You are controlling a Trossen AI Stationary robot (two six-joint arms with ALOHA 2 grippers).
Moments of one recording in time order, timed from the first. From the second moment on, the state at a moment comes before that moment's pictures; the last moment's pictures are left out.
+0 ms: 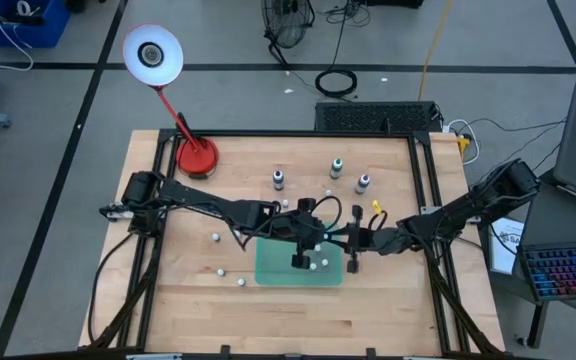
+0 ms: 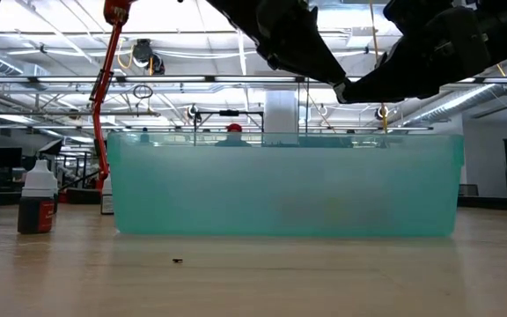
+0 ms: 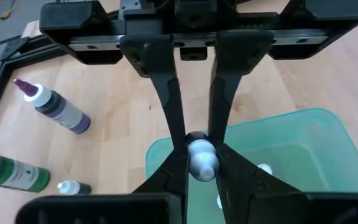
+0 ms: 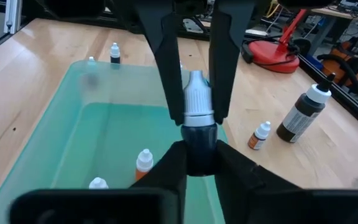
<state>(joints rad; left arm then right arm) -0.15 1.92 1.48 -0.22 -0.17 0.15 0.39 1.31 0.44 0.50 0.52 0.04</state>
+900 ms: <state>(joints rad) -0.28 1.99 1.49 -0.57 -0.06 -0.18 0.39 1.22 0.44 0.45 0.52 0.09</state>
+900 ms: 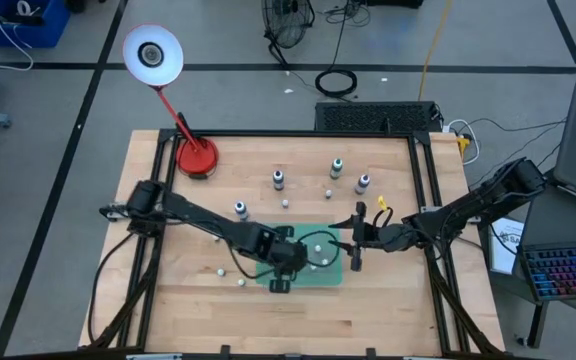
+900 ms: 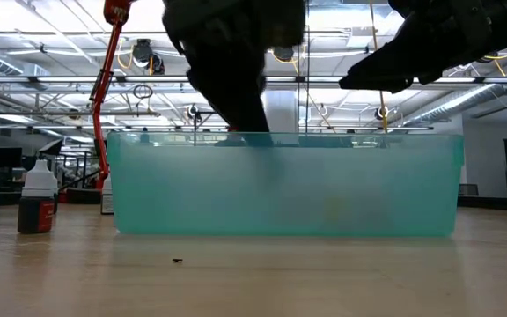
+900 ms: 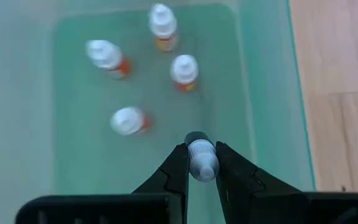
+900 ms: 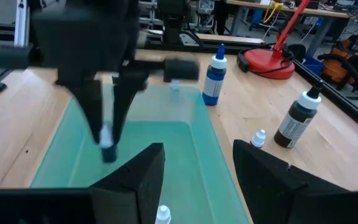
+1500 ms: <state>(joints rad) -0.25 2.09 1.56 -0.56 -0.03 -0.19 0.39 1.22 0.44 0.46 0.52 0.07</state>
